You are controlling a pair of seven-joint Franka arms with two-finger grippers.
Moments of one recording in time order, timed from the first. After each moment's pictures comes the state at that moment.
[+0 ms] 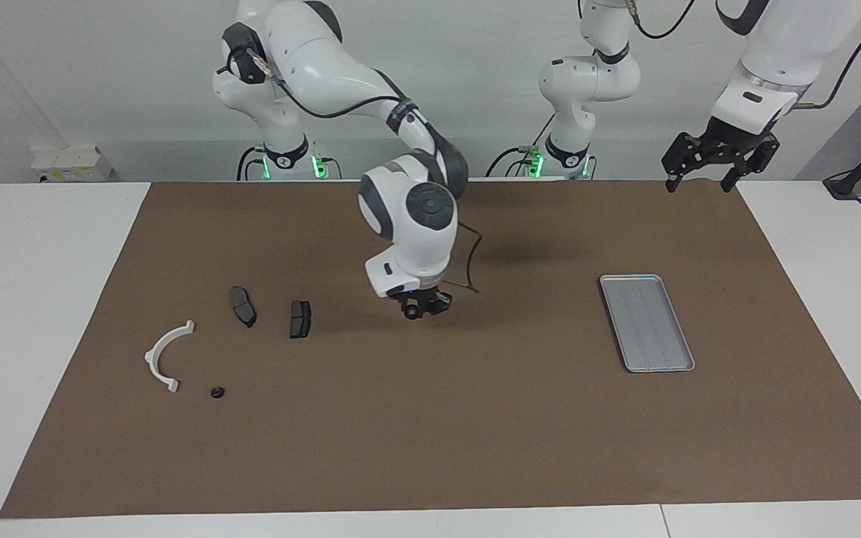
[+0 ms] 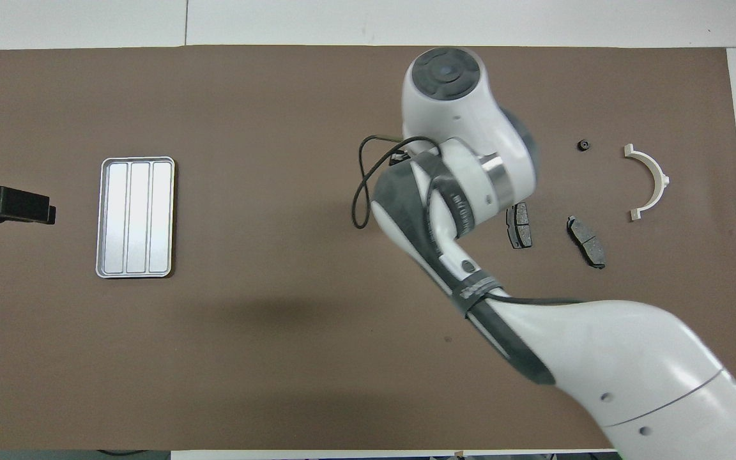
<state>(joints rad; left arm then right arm) -0.05 -0.10 -0.02 -1.65 0.01 1.58 0.02 0.35 0.57 0.04 -1.29 -0.05 1.75 0.64</state>
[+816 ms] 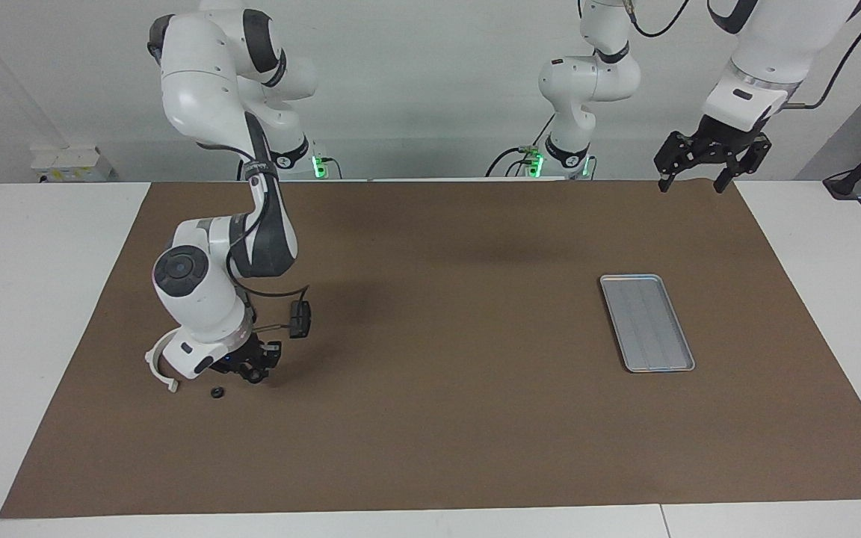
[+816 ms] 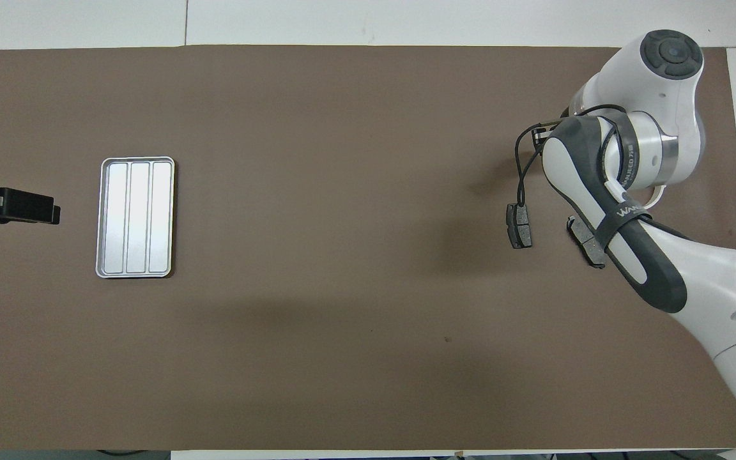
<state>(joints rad) -0.07 -0.11 -0.02 -1.66 0.00 1.59 0.02 0.02 0.58 0.04 -1.56 -0.05 2.16 -0.01</state>
